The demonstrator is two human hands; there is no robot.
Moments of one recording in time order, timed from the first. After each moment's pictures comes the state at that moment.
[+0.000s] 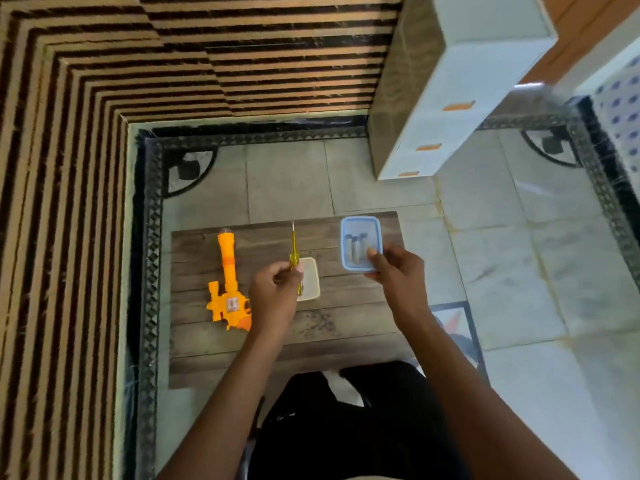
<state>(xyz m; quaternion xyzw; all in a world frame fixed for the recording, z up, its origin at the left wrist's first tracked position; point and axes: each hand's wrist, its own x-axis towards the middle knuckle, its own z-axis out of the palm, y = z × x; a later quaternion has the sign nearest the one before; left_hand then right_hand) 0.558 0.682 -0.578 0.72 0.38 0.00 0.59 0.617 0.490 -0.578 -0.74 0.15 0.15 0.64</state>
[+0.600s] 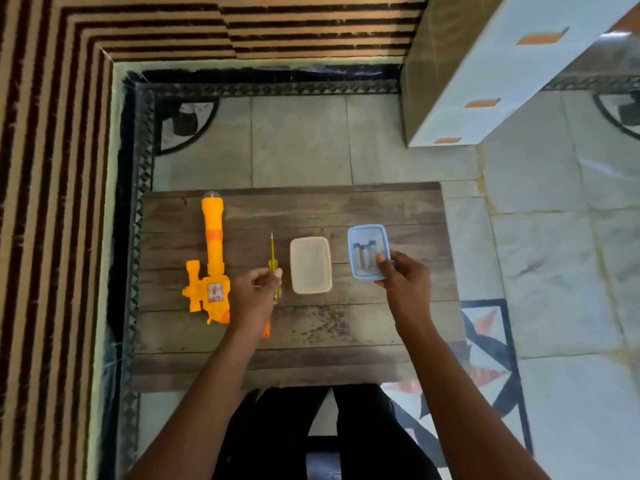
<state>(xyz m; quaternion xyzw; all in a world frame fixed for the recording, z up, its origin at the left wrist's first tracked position) 0.549 0.726 -0.790 0.70 0.47 -0.05 0.54 0.620 0.503 -0.773 -0.78 0.18 0.17 0.57</state>
